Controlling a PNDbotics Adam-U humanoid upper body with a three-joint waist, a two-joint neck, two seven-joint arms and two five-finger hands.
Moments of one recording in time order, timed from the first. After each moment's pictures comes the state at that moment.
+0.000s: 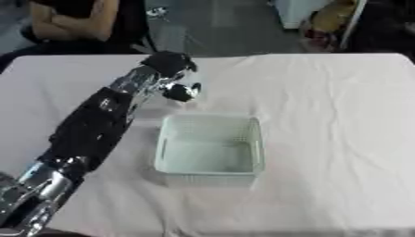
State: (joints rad) left arm -0.95 0.15 -0.19 -0.71 -1.44 -0.12 -0.17; right arm -0.32 -0.44 -0.14 -1.98 0.40 -0.43 -0.20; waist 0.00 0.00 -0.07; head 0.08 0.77
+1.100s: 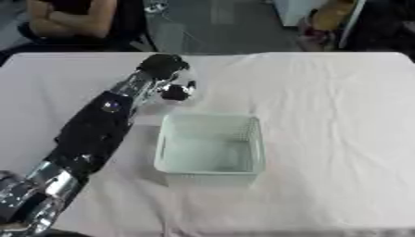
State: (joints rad) left arm -0.96 0.13 -0.12 -0.62 -1.48 -0.06 -0.10; right arm -0.33 -0.43 -0.13 -1.98 0.39 -0.44 -0.19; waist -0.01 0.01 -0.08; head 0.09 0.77
